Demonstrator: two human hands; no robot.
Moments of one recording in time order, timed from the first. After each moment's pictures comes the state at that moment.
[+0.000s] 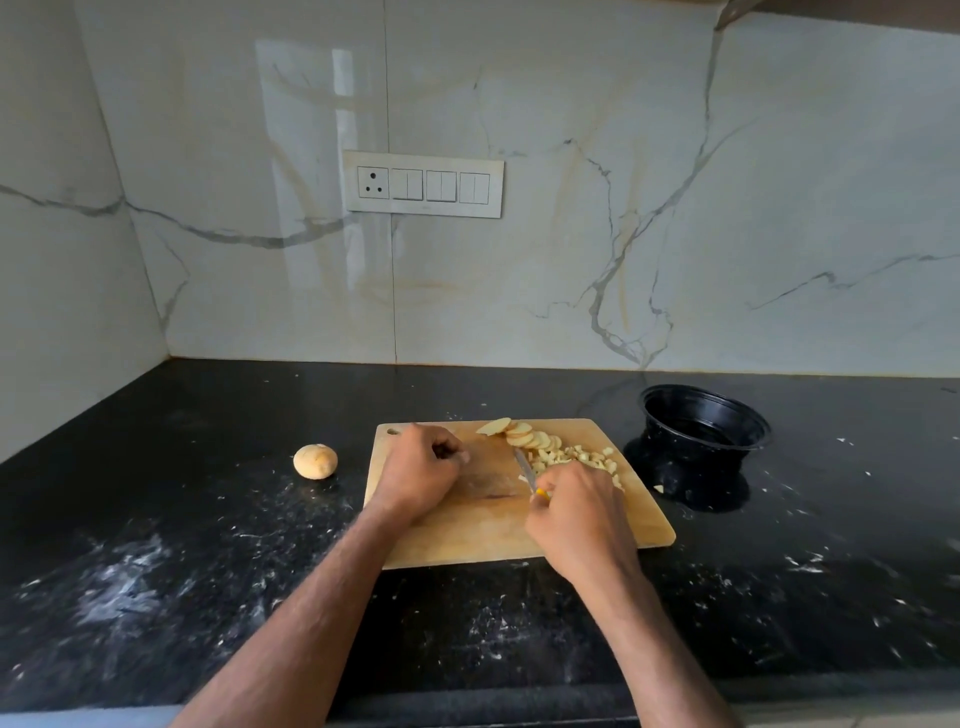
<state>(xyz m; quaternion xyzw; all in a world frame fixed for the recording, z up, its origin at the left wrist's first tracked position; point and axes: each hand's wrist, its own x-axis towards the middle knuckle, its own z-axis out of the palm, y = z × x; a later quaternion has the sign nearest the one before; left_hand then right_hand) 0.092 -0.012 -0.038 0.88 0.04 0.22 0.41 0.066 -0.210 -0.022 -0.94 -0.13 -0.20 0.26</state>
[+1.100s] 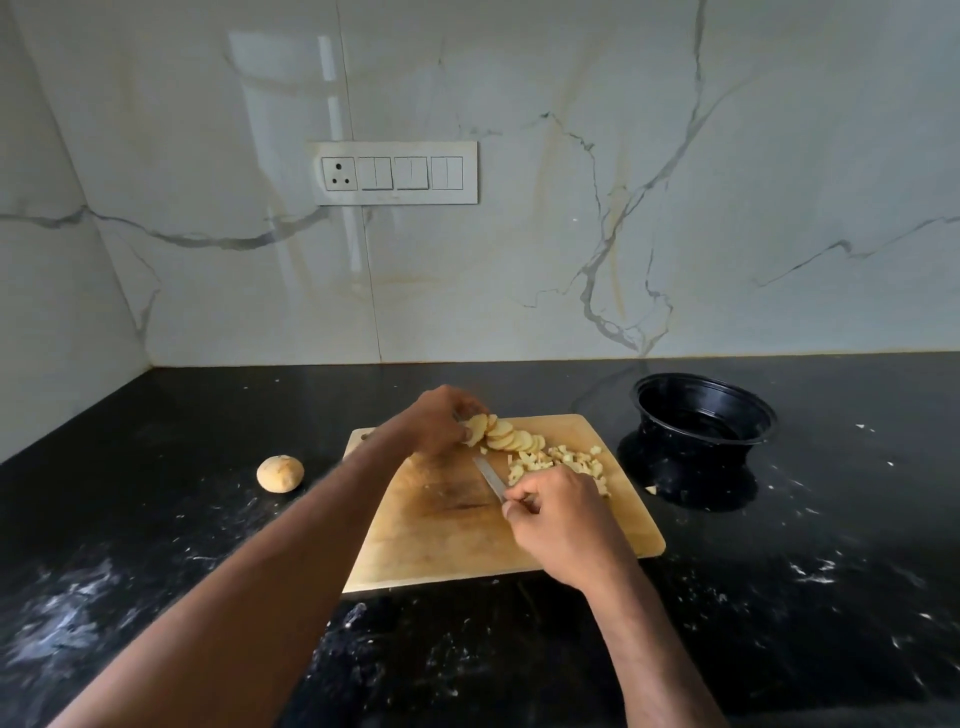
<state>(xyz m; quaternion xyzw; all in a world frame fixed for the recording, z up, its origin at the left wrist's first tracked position) 0.190 -0.019 -0.006 0.95 -0.02 0.02 0.30 0.111 -0.235 -0.043 -0.89 -0.24 -0.09 0.38</state>
